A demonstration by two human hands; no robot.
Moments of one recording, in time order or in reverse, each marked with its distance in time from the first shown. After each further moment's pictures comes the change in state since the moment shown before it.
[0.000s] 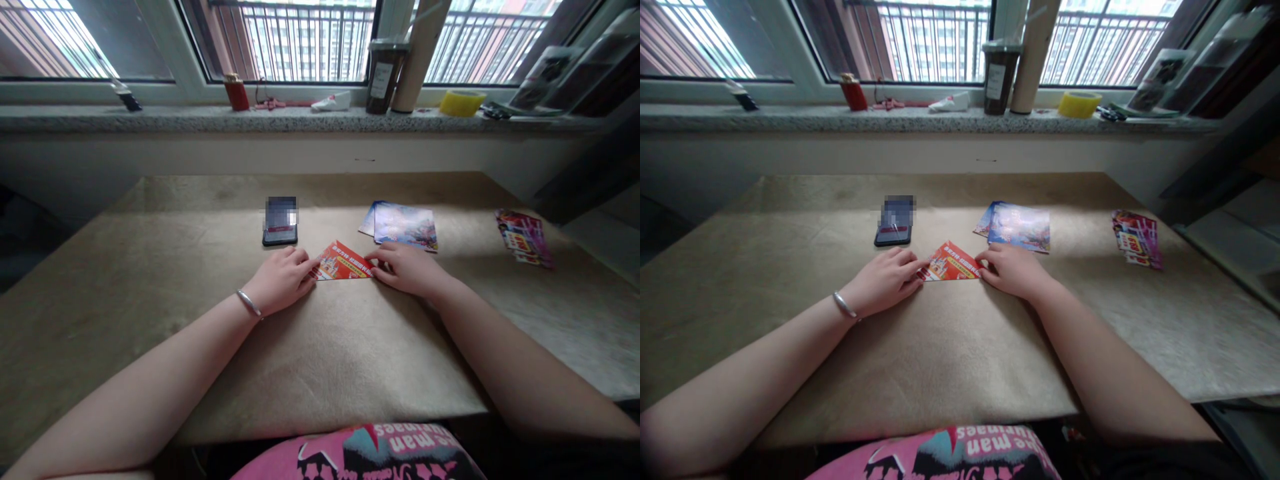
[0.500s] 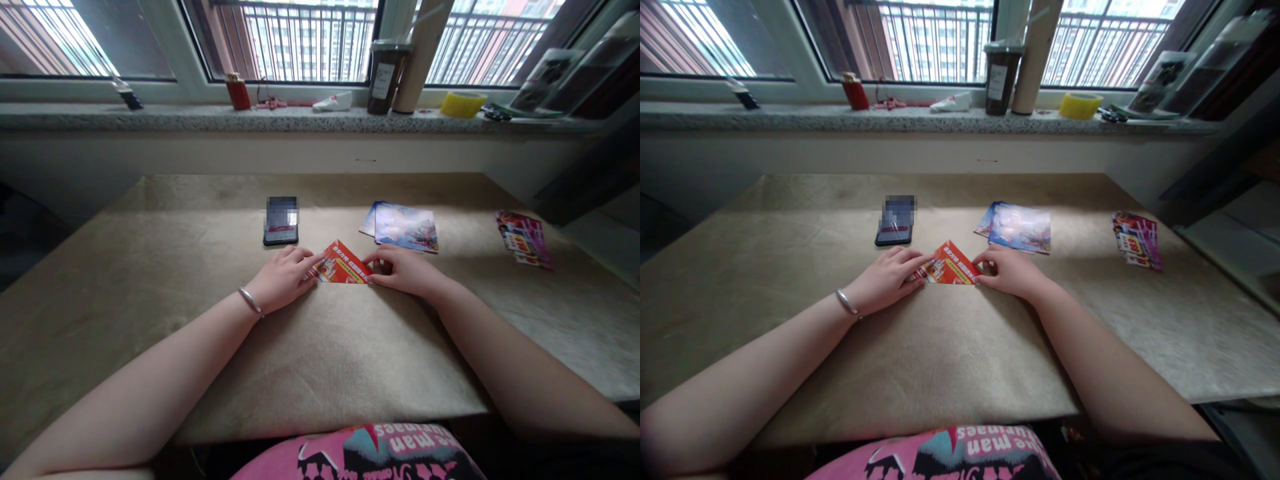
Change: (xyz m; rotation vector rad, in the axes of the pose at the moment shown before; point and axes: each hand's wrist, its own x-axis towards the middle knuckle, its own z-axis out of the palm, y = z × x) left_hand -0.003 -0.010 0.012 -0.174 0.031 -0.042; right_hand 0.003 -0.002 0.012 0.359 -0.008 0.059
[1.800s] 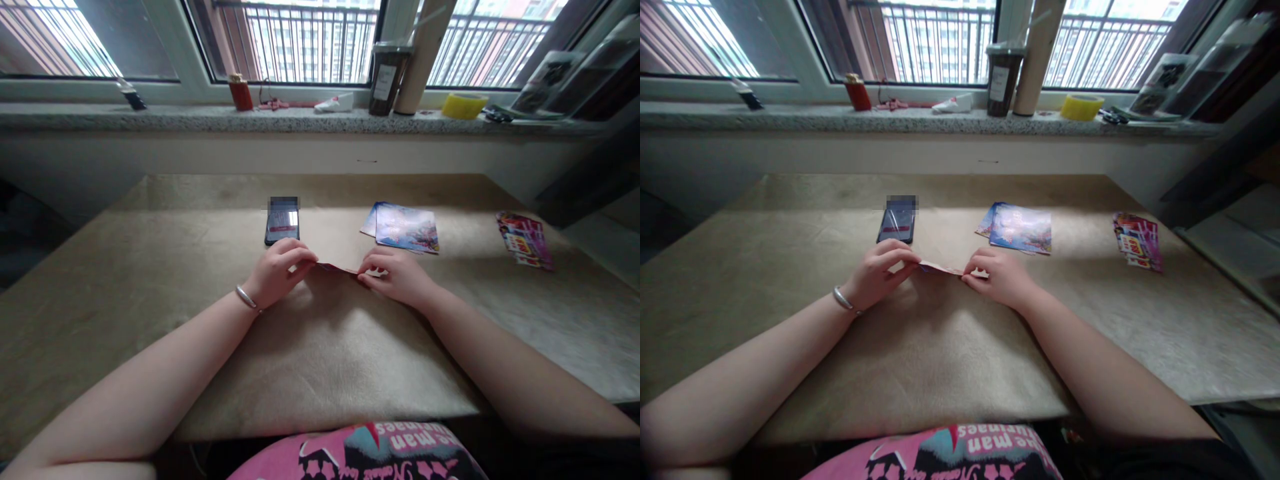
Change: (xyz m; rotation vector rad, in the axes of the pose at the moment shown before) left_hand 0.000 -0.004 -0.007 -0.278 0.520 0.172; right_hand -0.004 -0.025 0.011 0.048 0.180 -0.202
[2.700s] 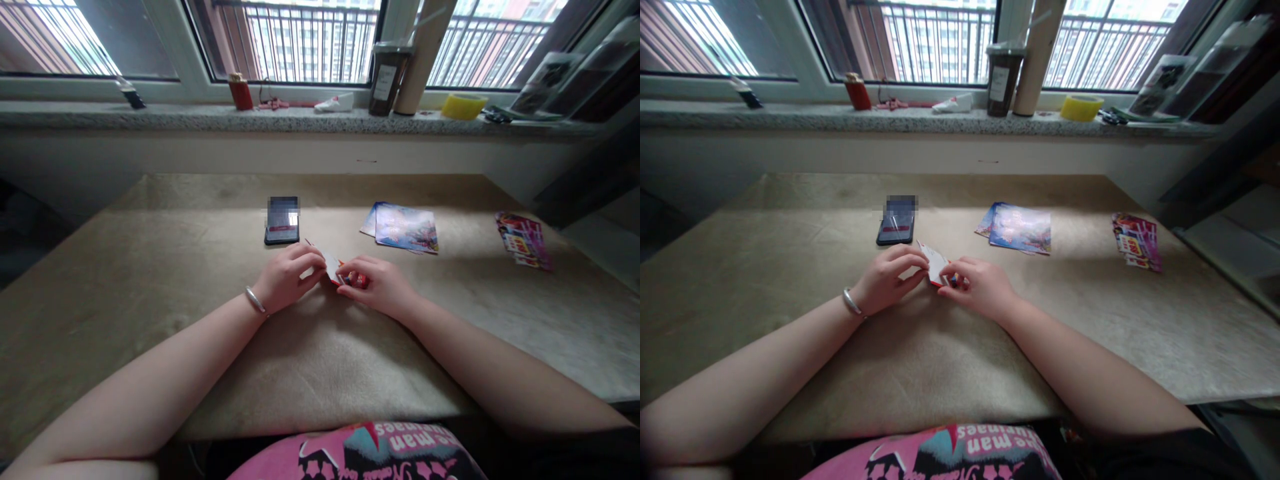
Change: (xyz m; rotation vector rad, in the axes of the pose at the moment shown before) left_hand 0.004 0.014 0.005 -0.020 -0.076 0.016; right_hand 0.005 -0.035 0.020 0.025 0.010 0.085
